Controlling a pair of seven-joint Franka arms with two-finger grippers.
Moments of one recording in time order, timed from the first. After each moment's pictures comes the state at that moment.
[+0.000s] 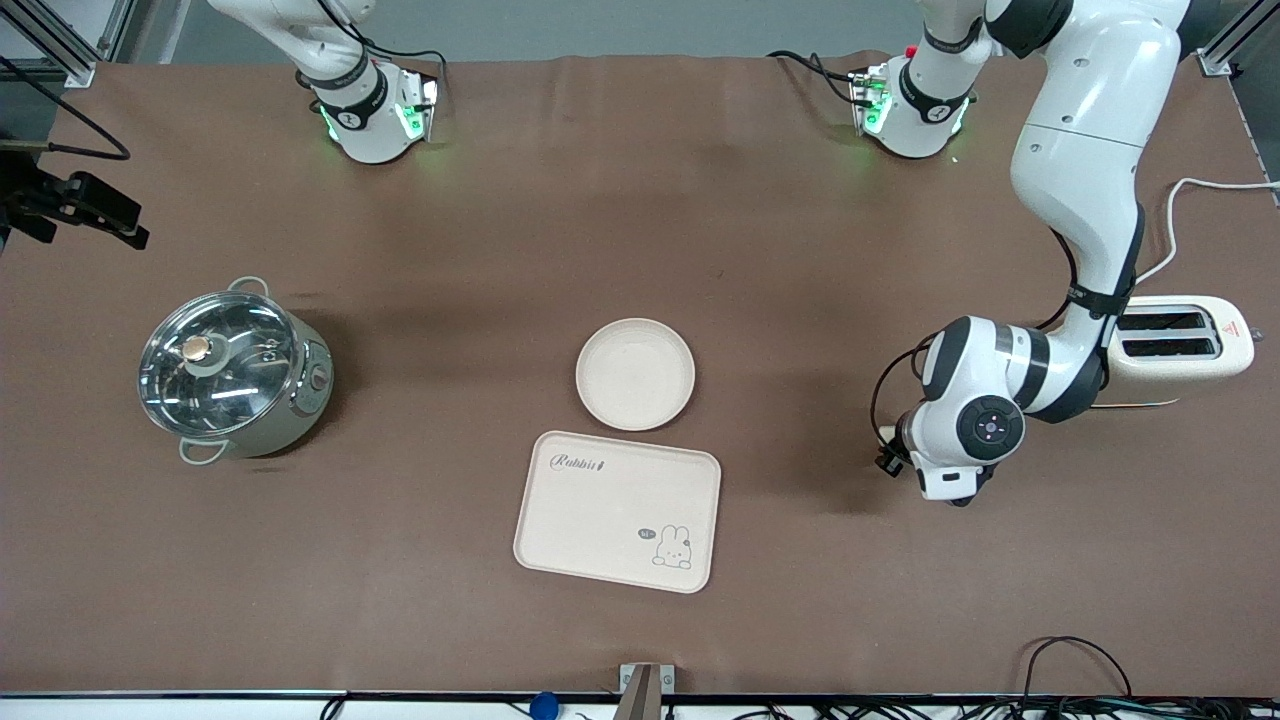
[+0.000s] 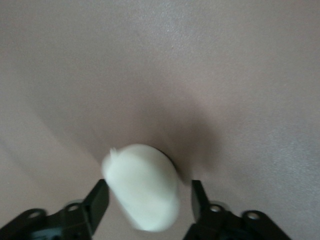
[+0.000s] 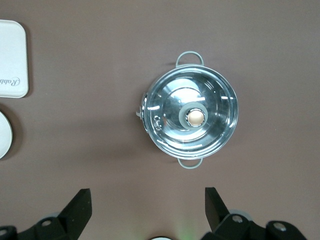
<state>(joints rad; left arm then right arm) -0.09 0.73 -0.15 -1.60 0.16 2.12 -1.20 -0.08 -0.05 0.05 -1.55 -0.03 1.45 0.05</state>
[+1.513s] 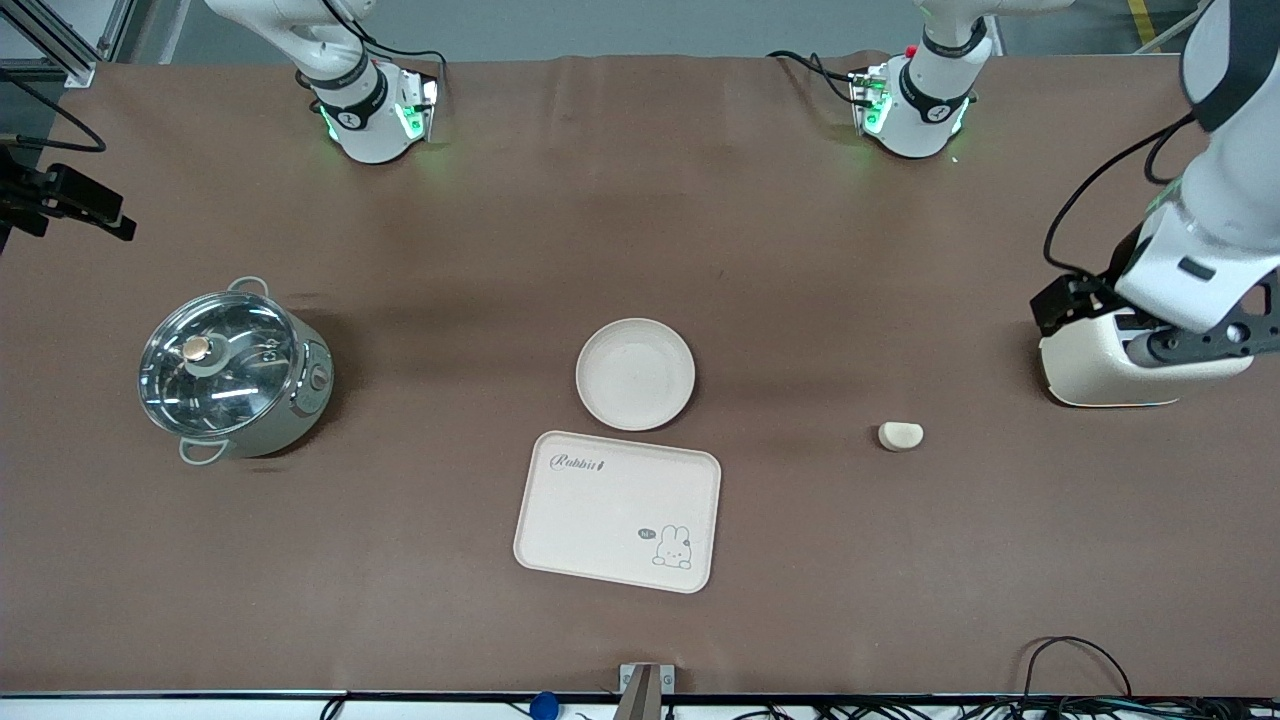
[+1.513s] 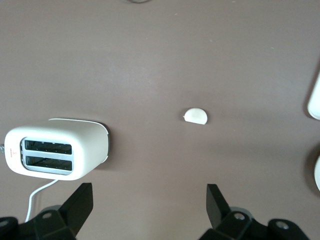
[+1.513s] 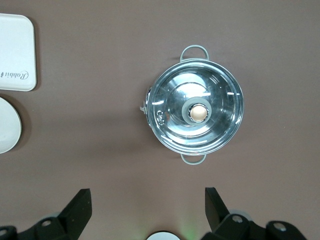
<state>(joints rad) -0.05 0.15 -0.15 -1.40 0.14 1.55 -0.24 -0.04 -0.05 -0.03 -1.56 0.01 1.44 -0.01</state>
